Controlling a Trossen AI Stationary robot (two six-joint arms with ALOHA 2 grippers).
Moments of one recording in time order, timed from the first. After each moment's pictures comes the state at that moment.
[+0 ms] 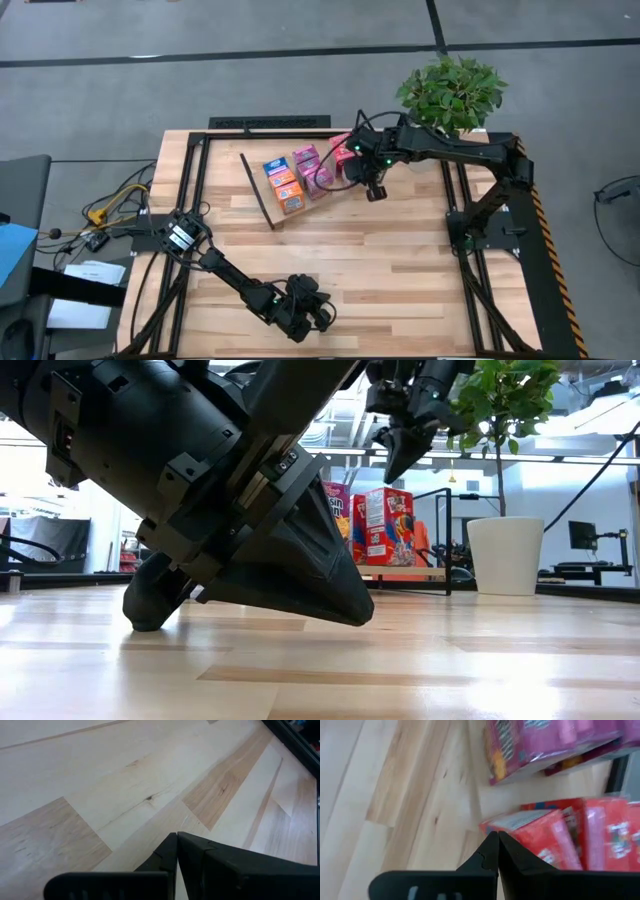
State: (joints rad) left arm -0.60 2.20 1.25 0.07 -0.77 -1.30; right arm -0.31 1.61 1.43 -0.92 -0.05 -0.61
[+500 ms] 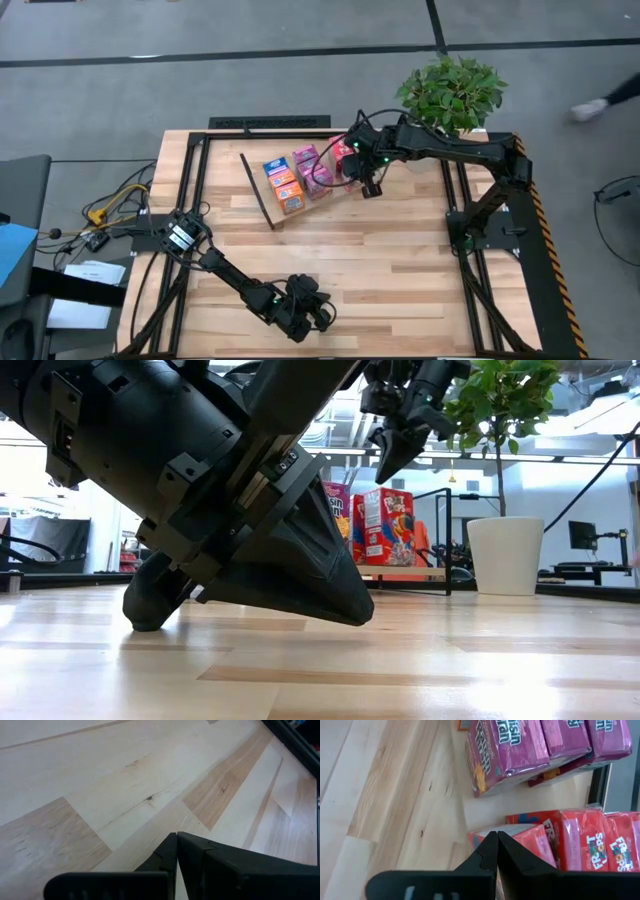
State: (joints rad) left arm -0.60 2.20 1.25 0.06 -0.77 -1.31; right arm -0.33 1.62 1.43 -0.84 -0.05 -0.61
